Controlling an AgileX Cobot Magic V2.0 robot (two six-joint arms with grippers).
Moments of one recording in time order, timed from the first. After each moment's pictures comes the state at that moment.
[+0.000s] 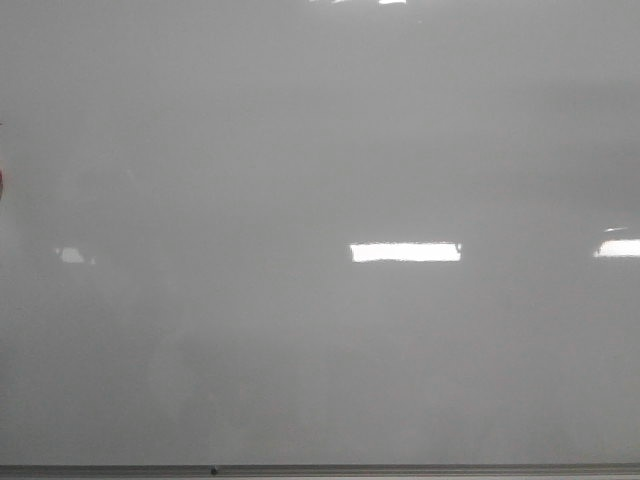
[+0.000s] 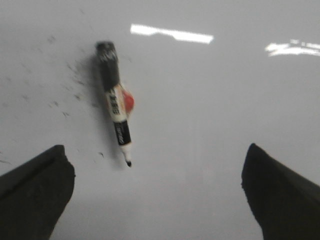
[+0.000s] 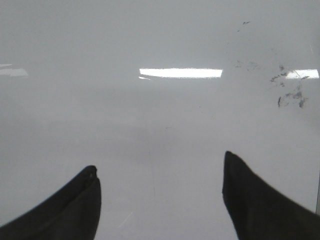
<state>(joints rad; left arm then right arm) -0.15 0.77 -0.45 -0.28 0.22 0.05 -0.05 0.40 -0.51 0.07 0.43 -0.04</state>
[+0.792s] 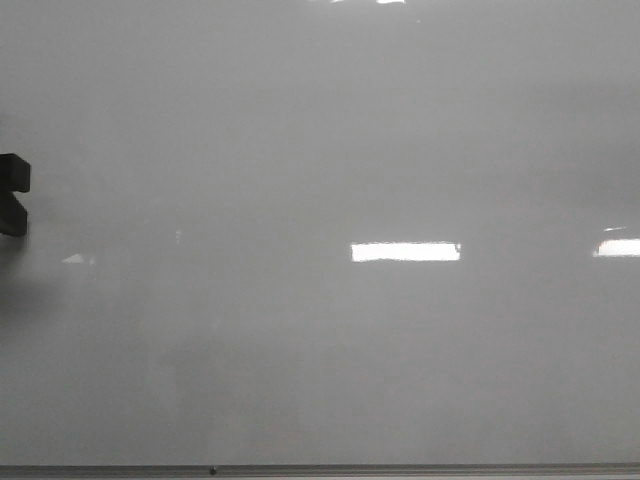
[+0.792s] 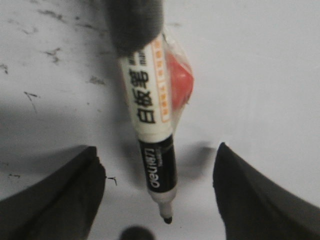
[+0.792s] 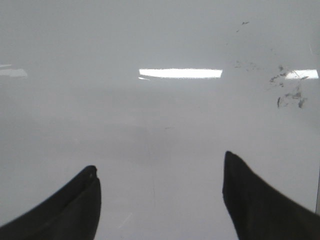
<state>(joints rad) -0.16 1.48 -0.58 -0.34 -0.14 0.05 -0.05 0.40 -0.51 0.07 0.43 -0.04</state>
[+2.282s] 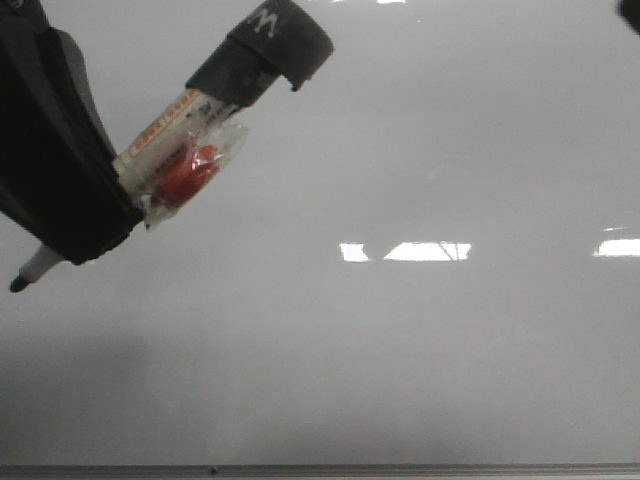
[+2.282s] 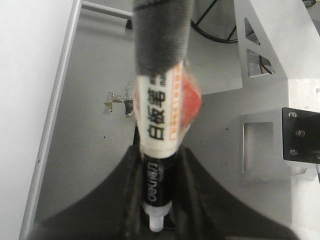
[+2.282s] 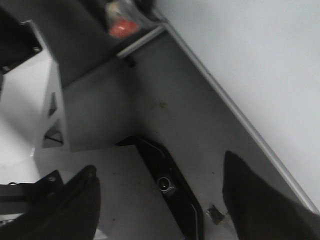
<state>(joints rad) -0.45 1.35 -1.00 -0.69 1.21 1.21 0.41 0.98 -0.98 0.62 1.15 -0.65</state>
